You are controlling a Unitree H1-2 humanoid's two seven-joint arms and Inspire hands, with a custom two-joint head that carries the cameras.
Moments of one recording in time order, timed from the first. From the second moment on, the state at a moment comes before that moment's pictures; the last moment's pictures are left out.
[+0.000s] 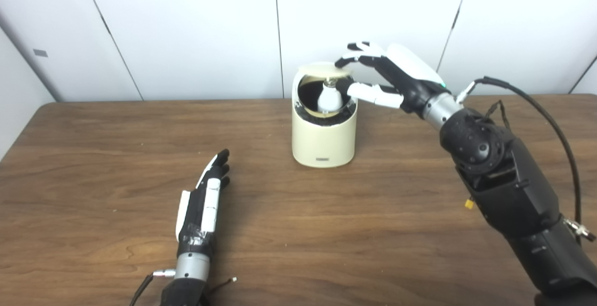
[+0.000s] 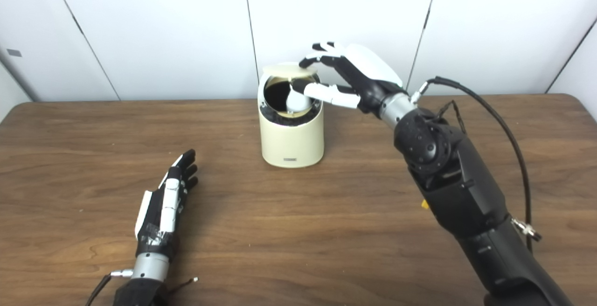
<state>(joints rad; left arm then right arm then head) 0.04 -0.03 0.01 -0.16 0.04 0.05 0.04 -0.62 -0.38 0.30 -0.12 -0.53 0.30 0.35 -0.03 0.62</state>
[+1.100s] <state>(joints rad) 0.04 -0.03 0.01 -0.16 0.07 0.04 0.05 -0.56 -0.40 0.35 -0.18 -0.66 0.24 0.40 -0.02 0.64</state>
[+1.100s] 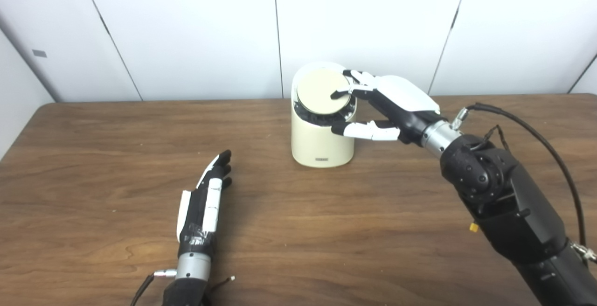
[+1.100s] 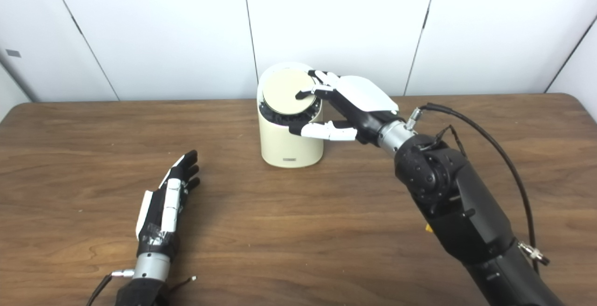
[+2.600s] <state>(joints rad) 0.04 -0.05 0.01 -0.18 0.07 0.06 0.05 -0.55 -0.39 0.37 -0.23 -0.76 0.23 0.48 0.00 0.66</state>
